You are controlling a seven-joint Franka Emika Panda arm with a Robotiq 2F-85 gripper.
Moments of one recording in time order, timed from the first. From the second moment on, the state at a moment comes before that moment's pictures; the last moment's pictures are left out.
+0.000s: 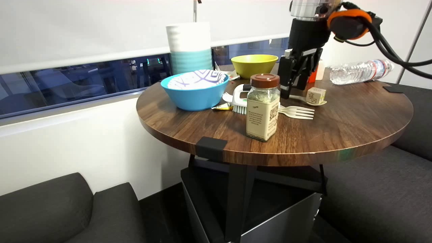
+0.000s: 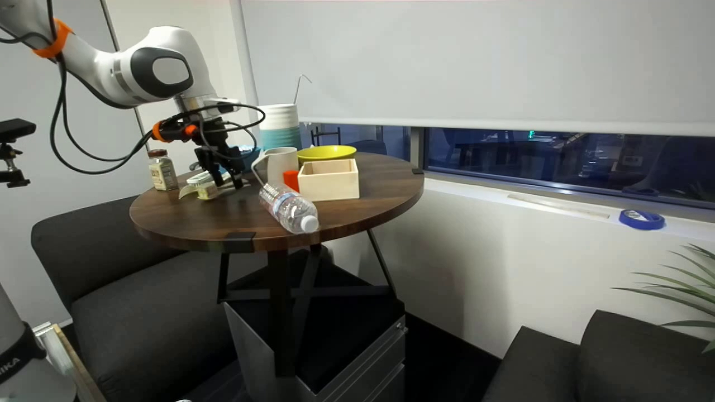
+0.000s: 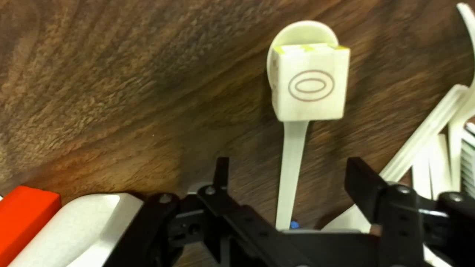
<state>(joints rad) 0.07 -0.28 0.12 -2.51 -0.08 2.37 0.17</state>
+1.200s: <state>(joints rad) 0.07 -0.25 0.12 -2.47 -0.08 2.37 0.17</state>
